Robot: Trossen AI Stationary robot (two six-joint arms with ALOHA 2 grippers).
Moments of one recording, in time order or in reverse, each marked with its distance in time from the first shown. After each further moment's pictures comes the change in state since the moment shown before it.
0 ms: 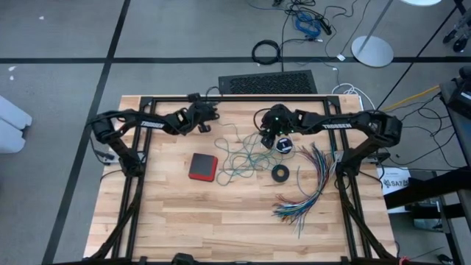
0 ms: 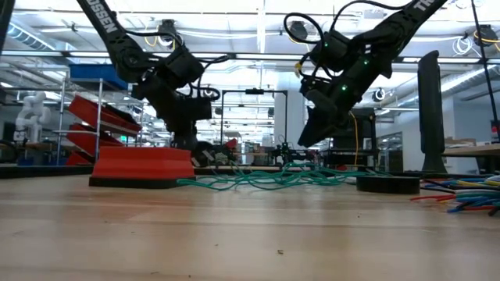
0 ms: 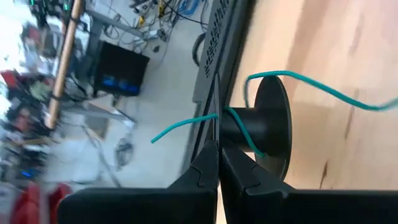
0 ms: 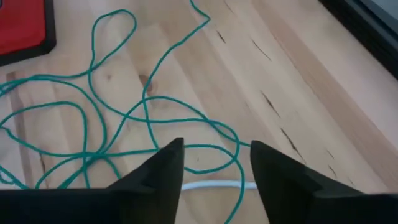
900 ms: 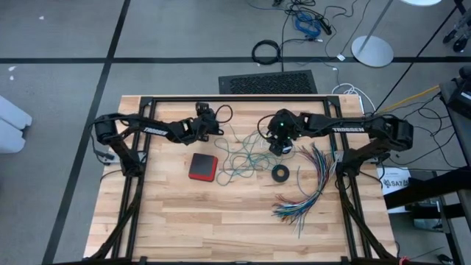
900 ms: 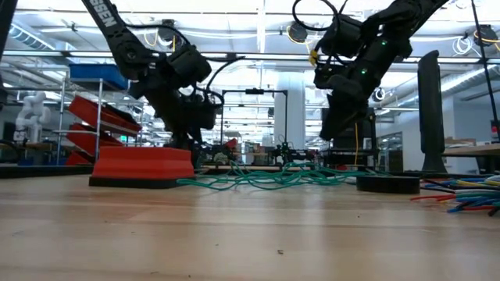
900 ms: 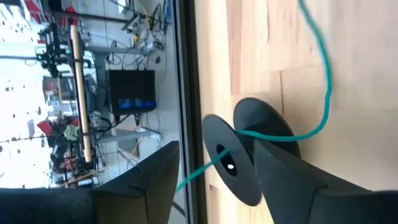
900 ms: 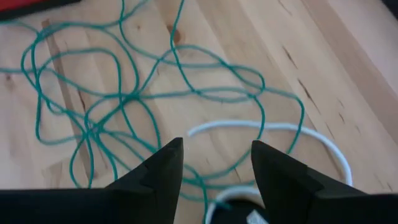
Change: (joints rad) left arm -0.144 0.014 0.000 -0.077 -0.121 0.161; right arm 0.068 -0.135 0.000 -0.263 0.008 0.018
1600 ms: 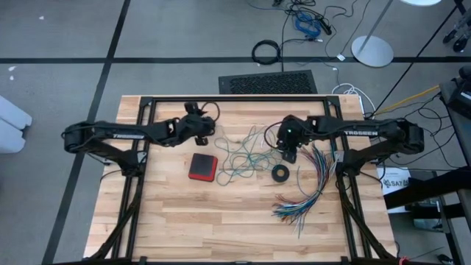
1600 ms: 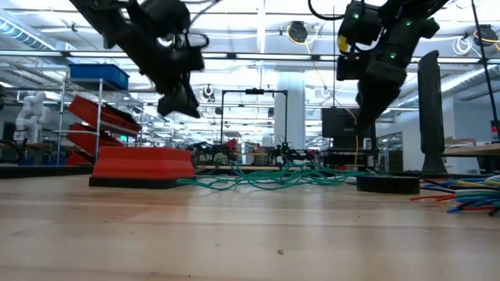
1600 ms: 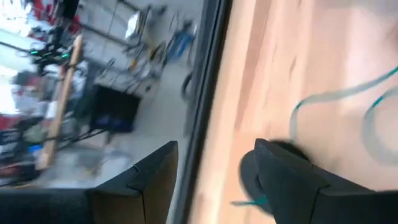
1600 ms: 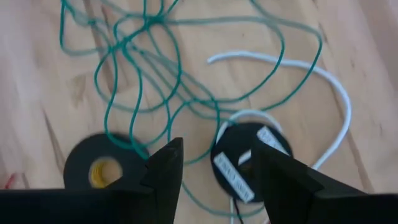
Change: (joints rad) left arm -0.106 -0.349 0.000 -0.235 0.105 -0.327; right arm 0.072 -0.132 0.000 -0.287 0.008 -0.057
